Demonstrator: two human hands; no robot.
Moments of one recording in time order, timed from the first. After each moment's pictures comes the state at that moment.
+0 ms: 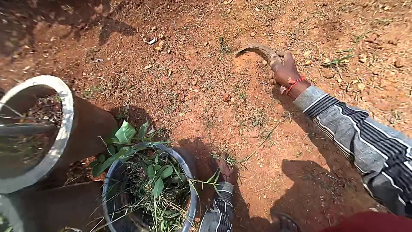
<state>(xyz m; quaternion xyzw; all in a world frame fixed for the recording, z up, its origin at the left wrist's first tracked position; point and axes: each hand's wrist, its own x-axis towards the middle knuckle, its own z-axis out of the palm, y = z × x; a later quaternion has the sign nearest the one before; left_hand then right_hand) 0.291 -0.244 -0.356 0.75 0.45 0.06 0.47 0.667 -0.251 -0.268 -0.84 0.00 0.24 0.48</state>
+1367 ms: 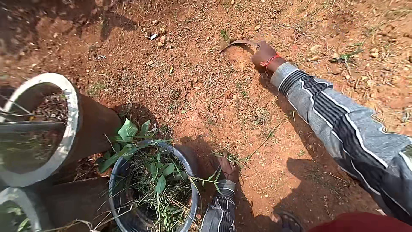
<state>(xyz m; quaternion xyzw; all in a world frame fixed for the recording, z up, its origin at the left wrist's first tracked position) 0.289 -0.244 -0.362 0.76 0.46 0.02 0.45 0.693 -0.176 -0.274 -0.92 -0.11 0.28 0.26</state>
